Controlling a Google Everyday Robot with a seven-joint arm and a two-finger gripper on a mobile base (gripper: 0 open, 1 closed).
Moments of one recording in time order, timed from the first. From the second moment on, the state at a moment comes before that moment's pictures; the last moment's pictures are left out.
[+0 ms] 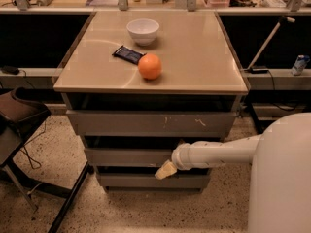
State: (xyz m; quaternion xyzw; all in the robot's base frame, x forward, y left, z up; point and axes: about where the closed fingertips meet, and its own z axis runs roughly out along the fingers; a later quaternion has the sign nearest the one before) arm 0.592 -0.069 0.451 -0.44 0.84 0.09 0.31
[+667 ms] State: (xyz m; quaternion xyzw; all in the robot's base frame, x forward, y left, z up) arm 0.616 -0.045 0.417 -0.43 0.84 0.08 0.32
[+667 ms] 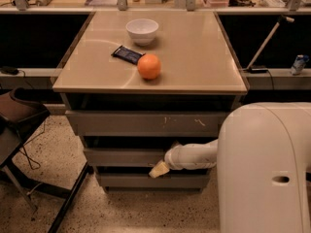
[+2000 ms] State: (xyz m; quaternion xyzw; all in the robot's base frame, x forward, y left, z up) arm 0.621 -0.044 0.396 -0.43 0.84 0.09 0.30
